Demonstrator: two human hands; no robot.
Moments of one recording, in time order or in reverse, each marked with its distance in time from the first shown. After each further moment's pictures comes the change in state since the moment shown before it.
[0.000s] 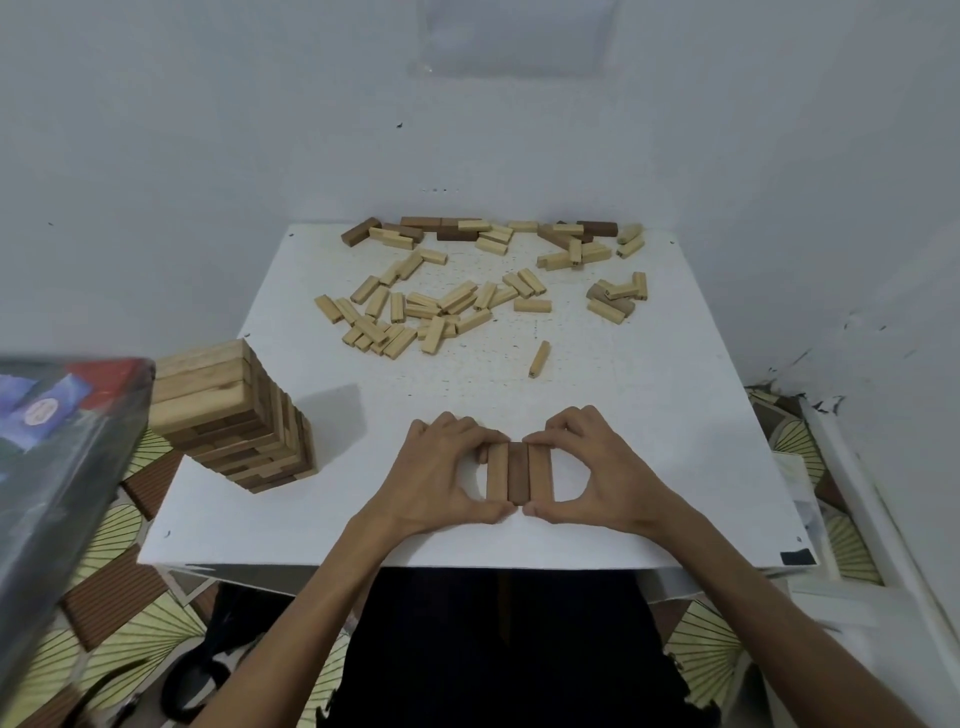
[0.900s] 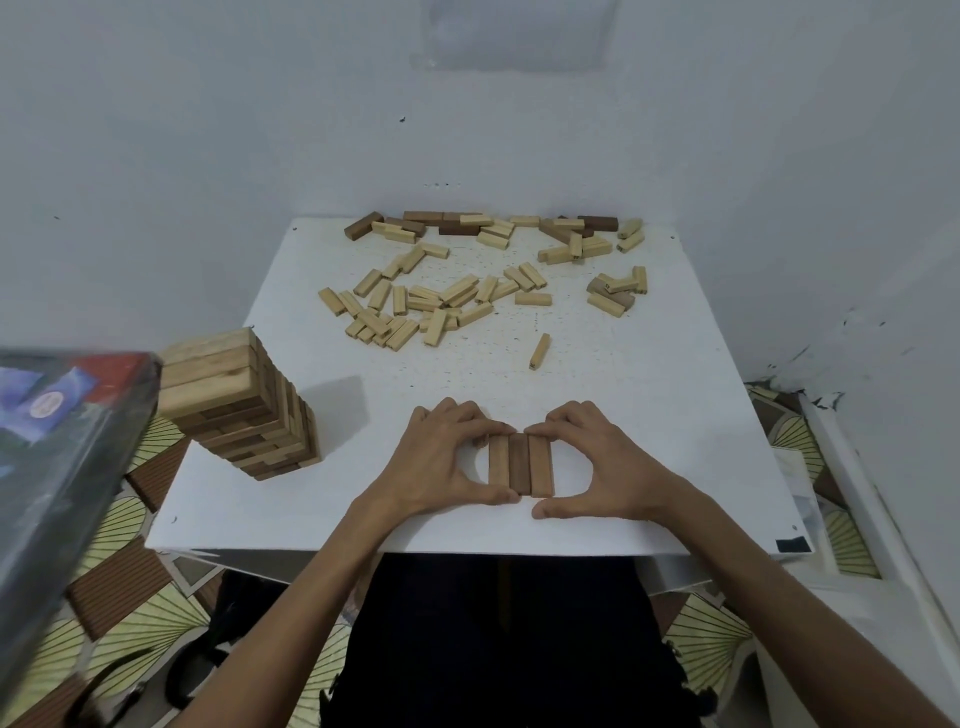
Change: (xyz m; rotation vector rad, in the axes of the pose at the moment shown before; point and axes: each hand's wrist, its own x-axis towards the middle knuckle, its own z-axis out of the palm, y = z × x) left_hand 0.003 -0.002 -0.001 0.010 -0.020 0.019; right_hand -0.002 0.004 -0.009 0.041 -0.126 0.013
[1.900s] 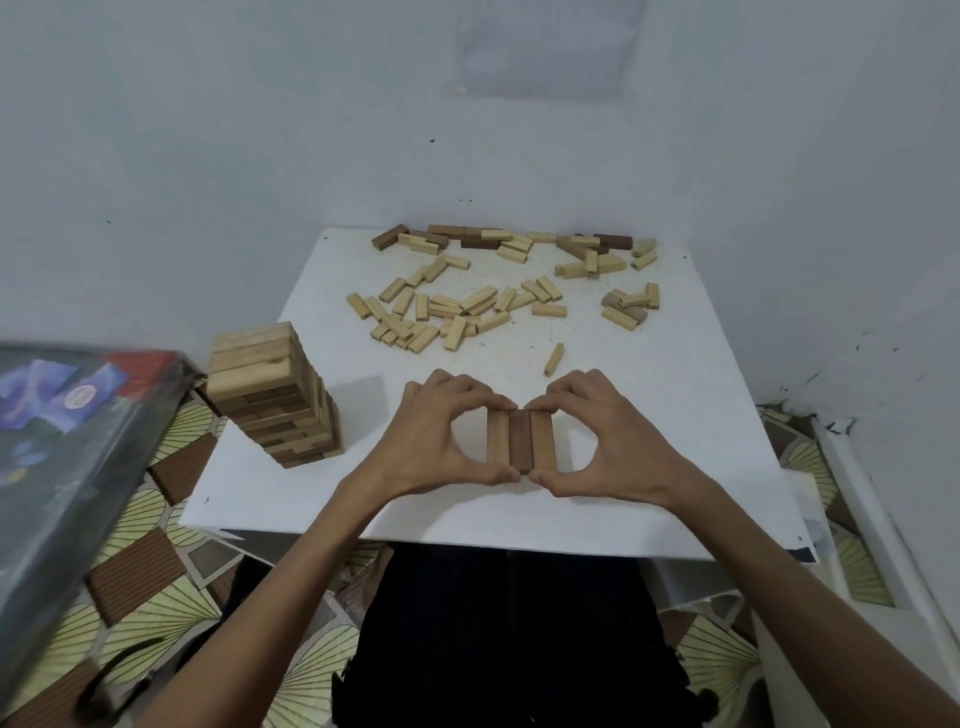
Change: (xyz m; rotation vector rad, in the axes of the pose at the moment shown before) left_hand -0.016 0.022 -0.050 -0.082 0.125 -0.001; right_hand 0.015 -0.052 -0.029 -0.116 0.153 -0.126
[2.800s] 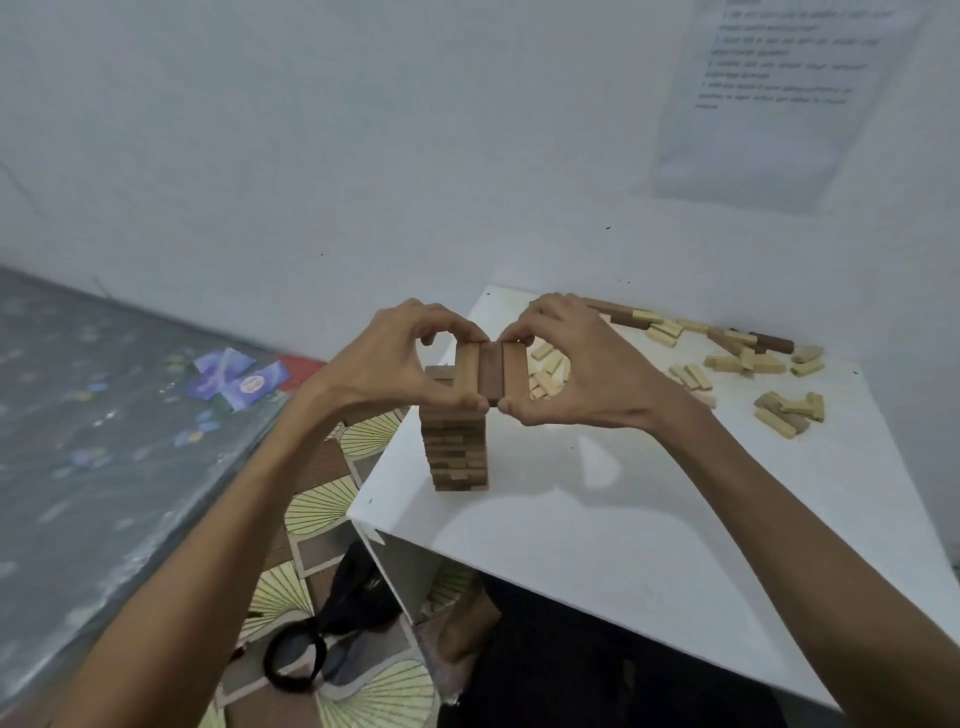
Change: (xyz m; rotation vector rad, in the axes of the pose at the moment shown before) left_hand -0.062 -0.029 -0.211 0.064 0.229 -0.153; right_hand 0.183 -0.149 0.000 -0.027 -0.036 -0.340
